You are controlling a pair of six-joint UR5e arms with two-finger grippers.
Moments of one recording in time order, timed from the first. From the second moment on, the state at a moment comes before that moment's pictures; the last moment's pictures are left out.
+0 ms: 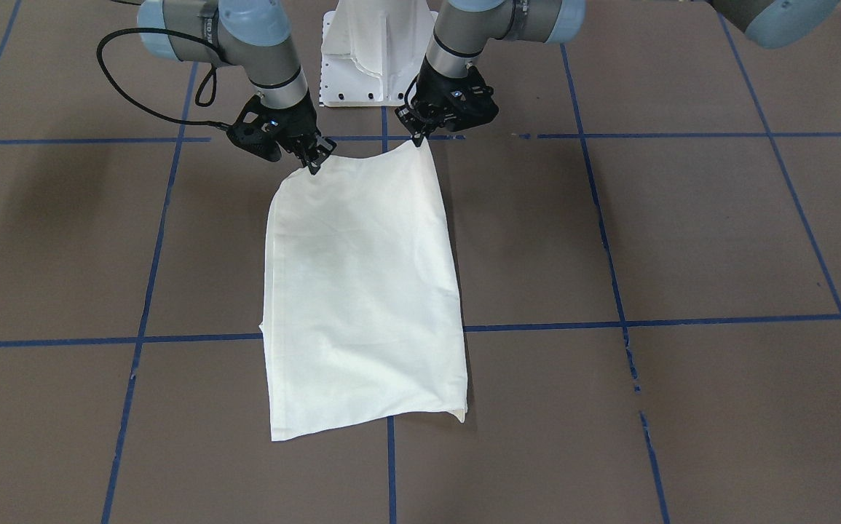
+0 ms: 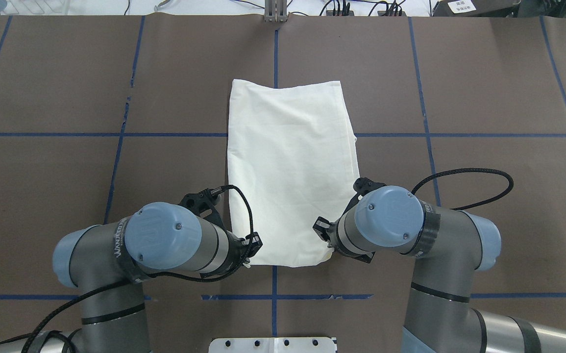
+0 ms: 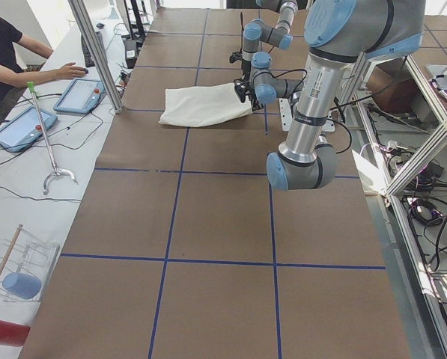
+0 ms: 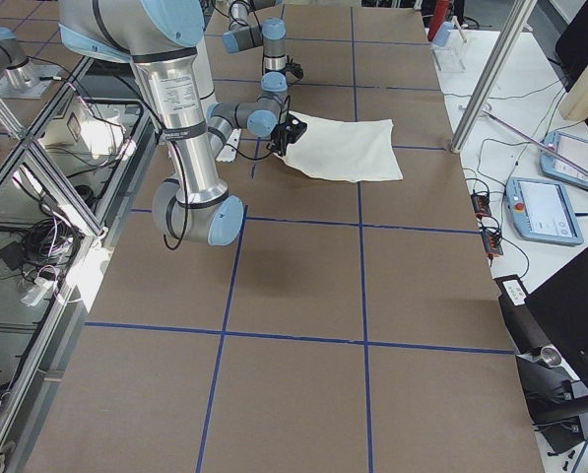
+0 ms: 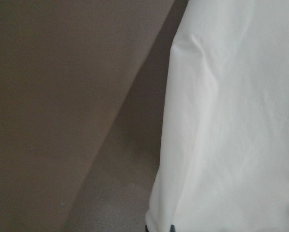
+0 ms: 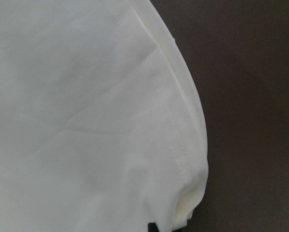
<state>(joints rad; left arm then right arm) -0.28 -2.07 -1.94 -1.73 -1.78 -1.87 0.33 -1.18 1.95 -1.48 1.79 1.90</state>
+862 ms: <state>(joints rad) -0.27 -2.02 -2.12 -1.72 -1.80 -1.87 0.36 -1.22 2.04 -1.40 1.82 1.87</state>
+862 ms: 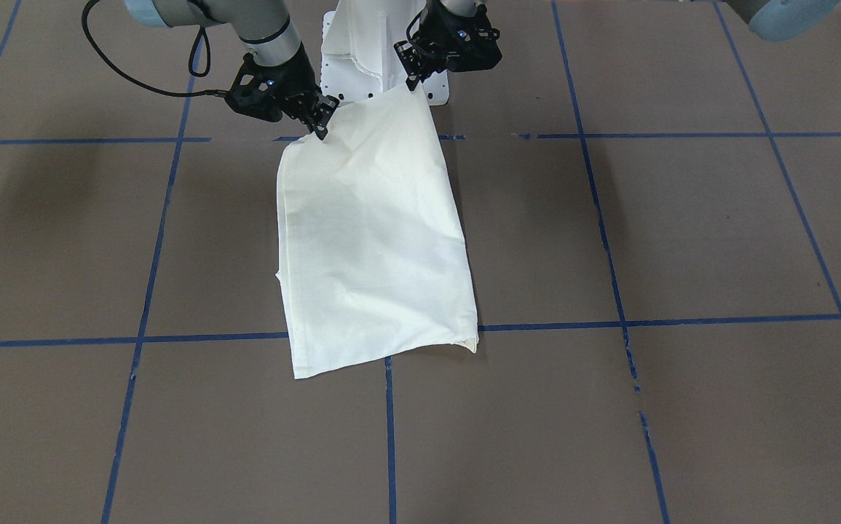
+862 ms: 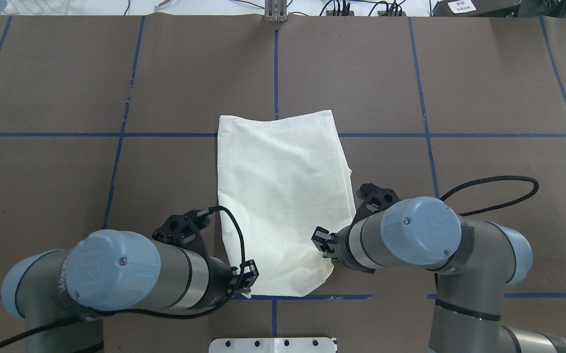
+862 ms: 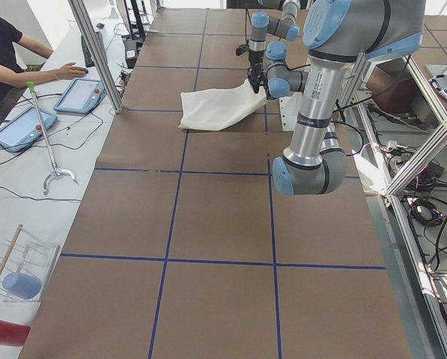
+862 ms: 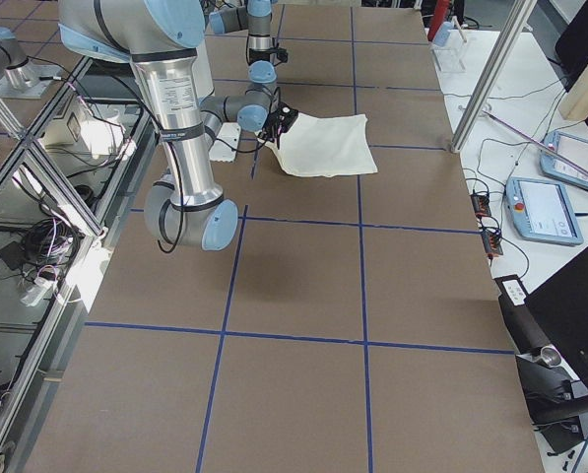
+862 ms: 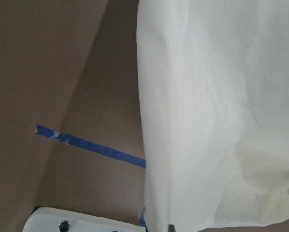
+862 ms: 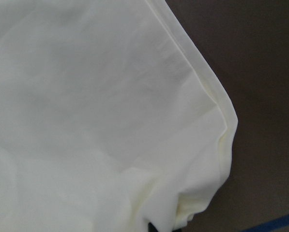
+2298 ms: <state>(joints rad) -0.71 -2.27 -1.53 -1.96 -1.91 -1.75 0.76 -0.72 1.21 -1.27 2.08 1.78</state>
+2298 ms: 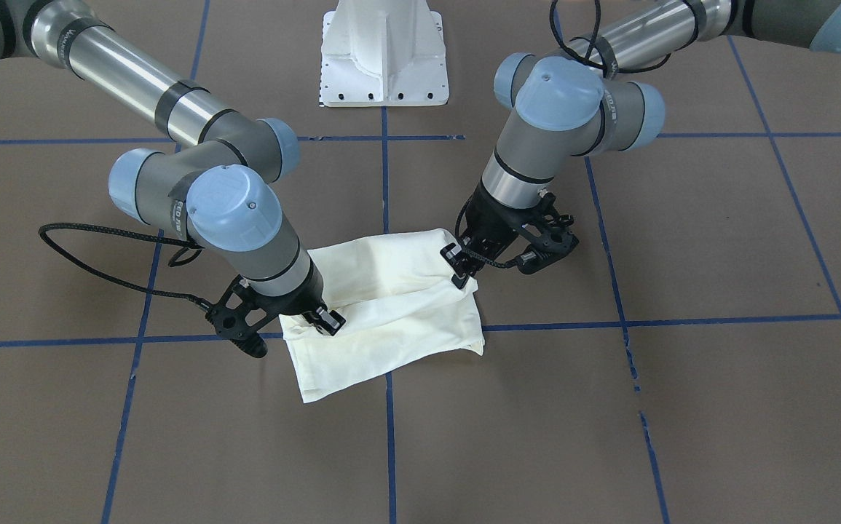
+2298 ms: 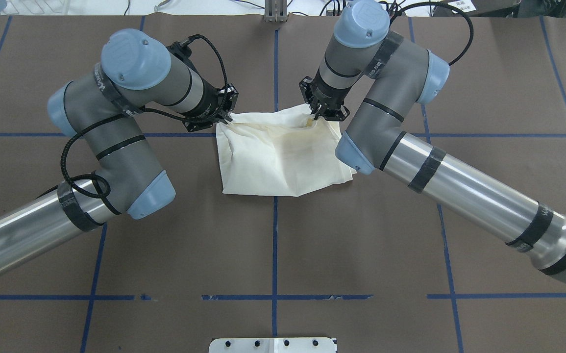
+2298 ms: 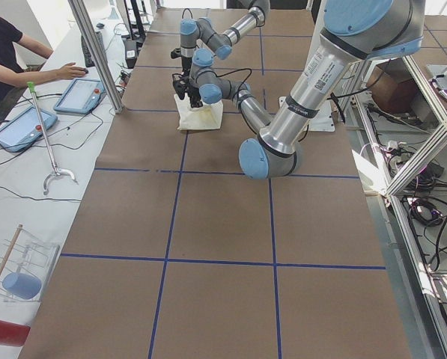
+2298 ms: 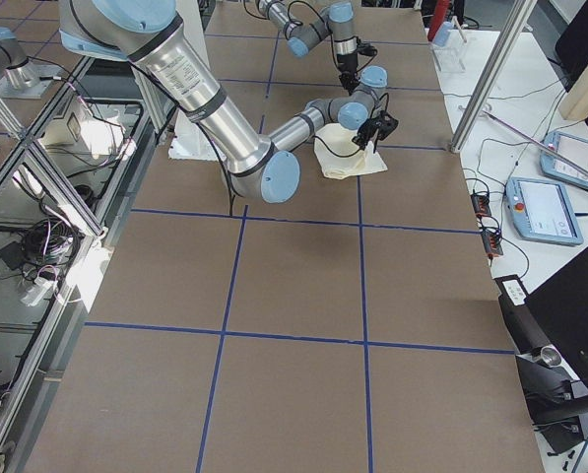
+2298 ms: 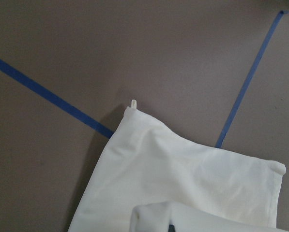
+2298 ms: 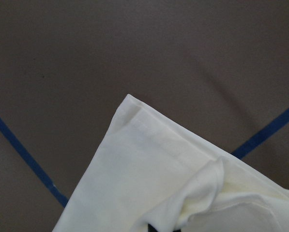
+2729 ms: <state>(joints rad) -0.71 -2.30 -1.45 -1.99 -1.90 -1.74 0.77 -0.70 1.15 -1.22 2.08 1.76</state>
